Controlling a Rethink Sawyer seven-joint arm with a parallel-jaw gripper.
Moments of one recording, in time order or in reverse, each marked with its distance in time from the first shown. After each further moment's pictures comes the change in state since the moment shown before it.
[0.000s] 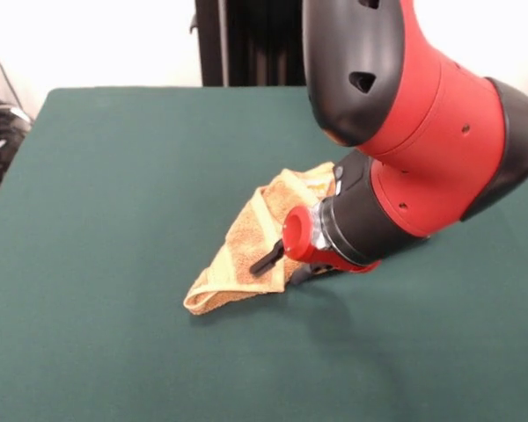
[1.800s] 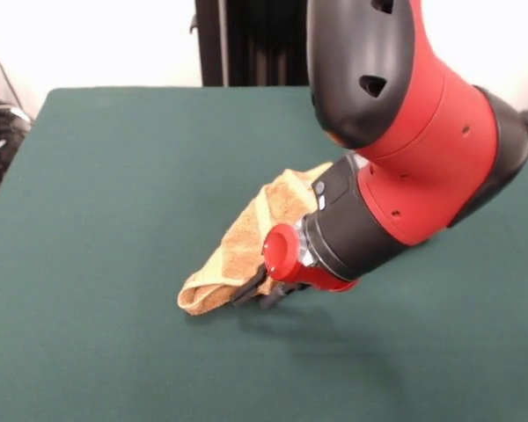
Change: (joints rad) arm 0.002 0.016 -0.026 -0.006 -0.100 -0.153 0.000
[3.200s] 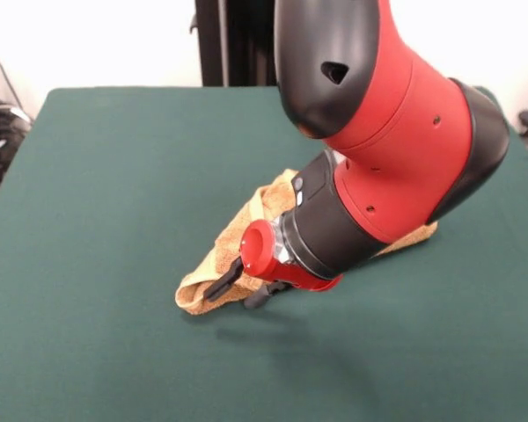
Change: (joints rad) arm -0.027 -0.016 -0.004 0.000 0.010 0.000 0.000
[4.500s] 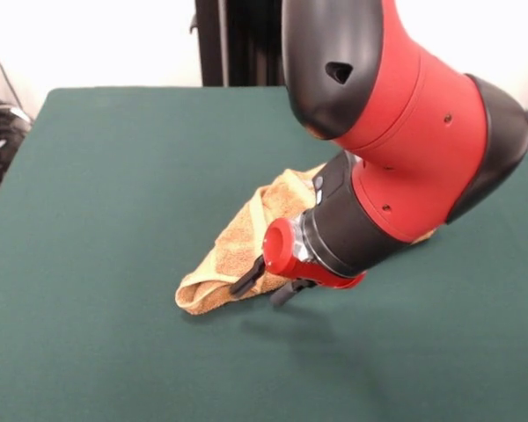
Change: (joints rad) arm 0.007 0.002 0.001 0.000 0.089 0.044 0.000
